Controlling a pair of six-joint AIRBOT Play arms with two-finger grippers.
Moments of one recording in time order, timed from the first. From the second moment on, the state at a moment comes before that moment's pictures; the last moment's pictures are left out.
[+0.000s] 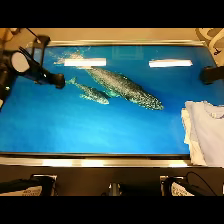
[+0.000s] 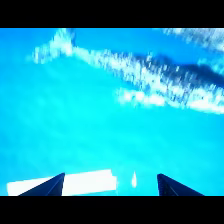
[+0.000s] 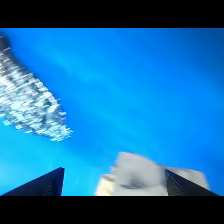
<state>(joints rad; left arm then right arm) -0.24 -1.42 1.64 1.65 -1.36 -1.60 -0.18 -1.29 1.70 -1.49 1.37 1.09</state>
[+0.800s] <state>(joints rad) -0.26 -1.35 1.41 1.69 -1.32 -1.74 0.07 -1.49 1.72 -1.47 1.64 1.14</state>
